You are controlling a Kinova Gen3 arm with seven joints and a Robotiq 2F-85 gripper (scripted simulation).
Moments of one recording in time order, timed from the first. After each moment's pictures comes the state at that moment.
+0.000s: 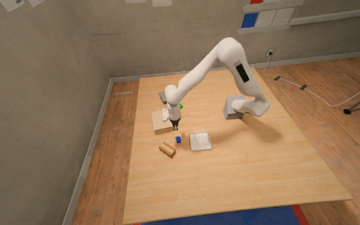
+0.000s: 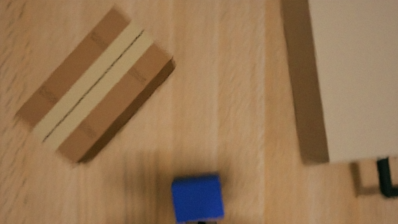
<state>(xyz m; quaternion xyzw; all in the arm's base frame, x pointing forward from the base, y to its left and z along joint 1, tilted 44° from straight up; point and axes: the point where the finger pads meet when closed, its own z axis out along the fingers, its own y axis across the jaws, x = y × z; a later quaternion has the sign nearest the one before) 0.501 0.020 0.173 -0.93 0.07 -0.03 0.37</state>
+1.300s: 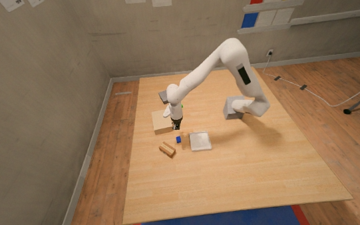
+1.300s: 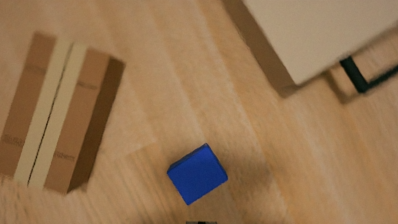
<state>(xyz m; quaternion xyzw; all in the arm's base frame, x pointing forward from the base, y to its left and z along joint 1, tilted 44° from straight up) 0.487 0.023 0.172 -0.89 0.27 0.06 0.37</state>
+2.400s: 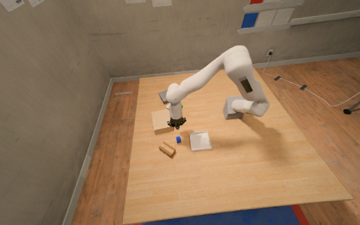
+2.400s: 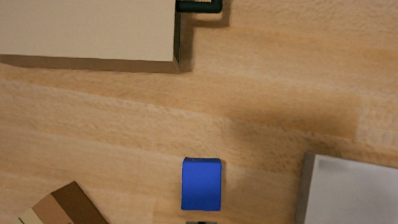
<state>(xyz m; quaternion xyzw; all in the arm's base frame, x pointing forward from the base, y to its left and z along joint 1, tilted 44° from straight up) 0.492 0.019 0.175 -0.66 0.65 0.22 0.31</state>
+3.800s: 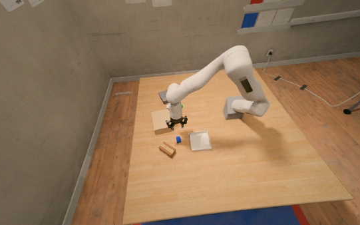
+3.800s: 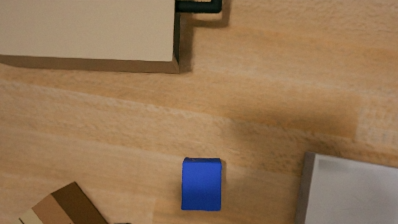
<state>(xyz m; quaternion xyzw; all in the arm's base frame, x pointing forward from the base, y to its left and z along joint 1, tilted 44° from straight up) 0.492 0.019 0.175 -0.66 0.65 0.22 0.31</state>
